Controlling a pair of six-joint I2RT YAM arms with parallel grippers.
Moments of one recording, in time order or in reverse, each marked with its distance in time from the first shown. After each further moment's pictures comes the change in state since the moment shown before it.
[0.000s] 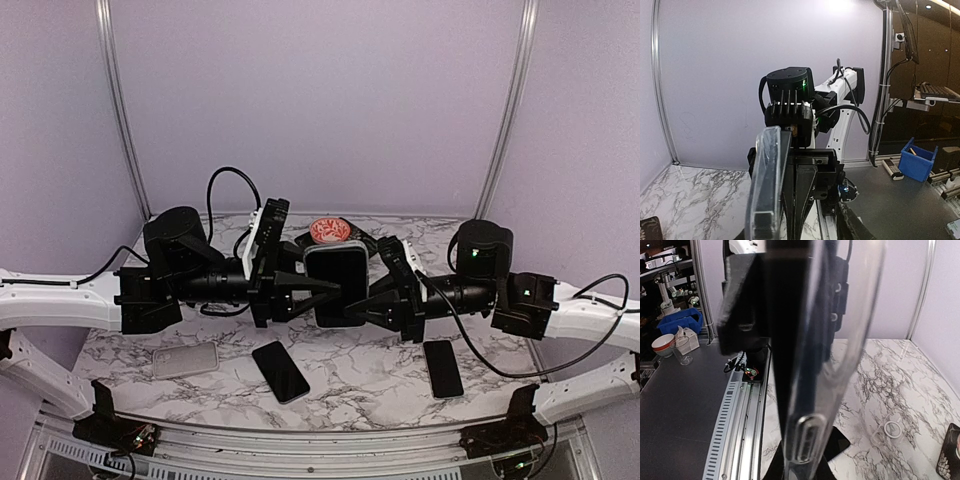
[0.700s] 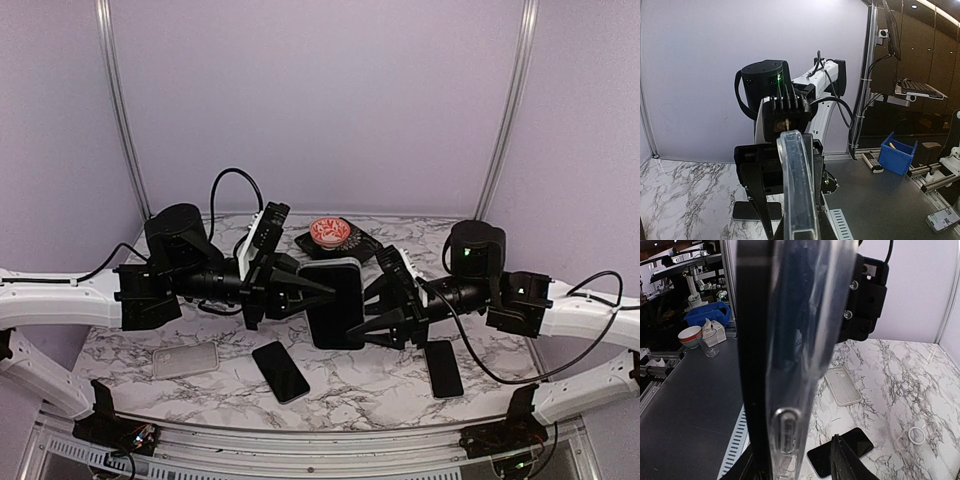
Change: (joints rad) left arm 0.031 -0.002 0.000 -0.027 0.138 -0.047; right arm -0.019 0.024 -0.001 -0.010 -0.170 -0.032
